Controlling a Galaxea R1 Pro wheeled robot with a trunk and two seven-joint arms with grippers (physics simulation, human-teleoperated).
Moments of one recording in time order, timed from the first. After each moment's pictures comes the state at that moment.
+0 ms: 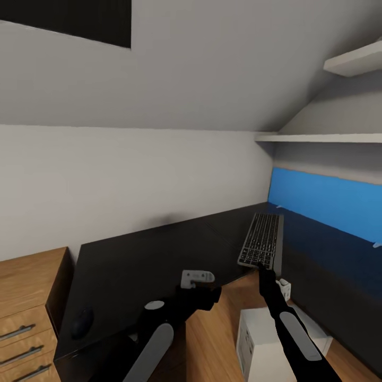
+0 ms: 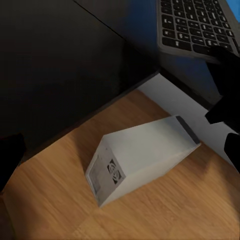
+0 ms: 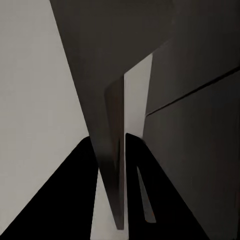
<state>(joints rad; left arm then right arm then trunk) -0.34 -0.08 -0.65 -1.61 0.72 0.68 0.49 -0.37 -0.05 0.01 -0.98 -1.50 -0.06 0.22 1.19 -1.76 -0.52</state>
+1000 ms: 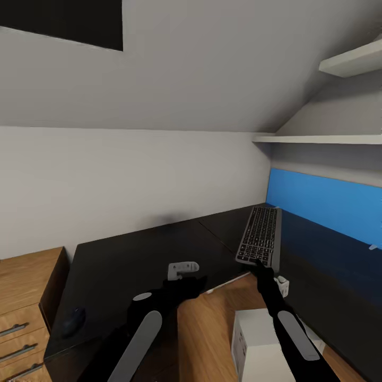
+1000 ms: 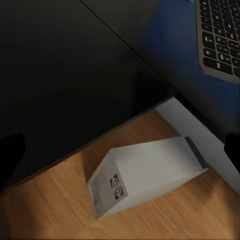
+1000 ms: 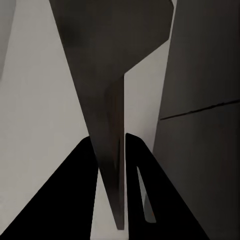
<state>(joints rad) -0.34 -0.08 -0.53 -1.61 0.73 0.68 0.49 -0.37 -0.04 0.02 -0.99 -1.48 -0.06 0.25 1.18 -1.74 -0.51</state>
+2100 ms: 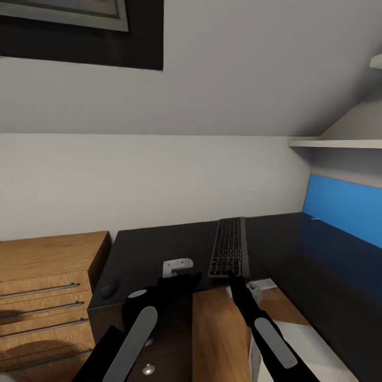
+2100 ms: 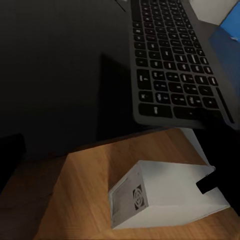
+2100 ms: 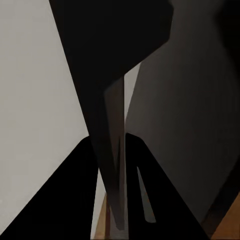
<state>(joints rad) -0.34 -0.08 -0.49 -1.61 0.73 0.68 0.49 -0.37 -0.01 0.26 -0.95 -1.48 -0.05 0.17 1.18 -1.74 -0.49</state>
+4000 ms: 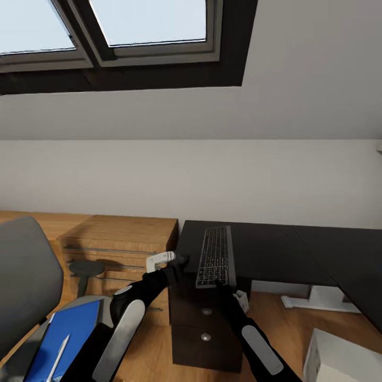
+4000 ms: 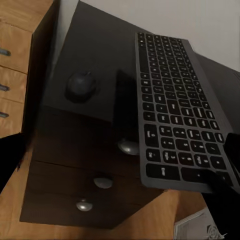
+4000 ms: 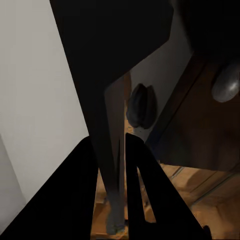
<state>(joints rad) -0.34 -0.05 -0.39 -1.62 0.72 0.63 0.53 -0.37 0.04 0.33 -0.88 -1.48 -0.05 0.17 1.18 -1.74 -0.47</state>
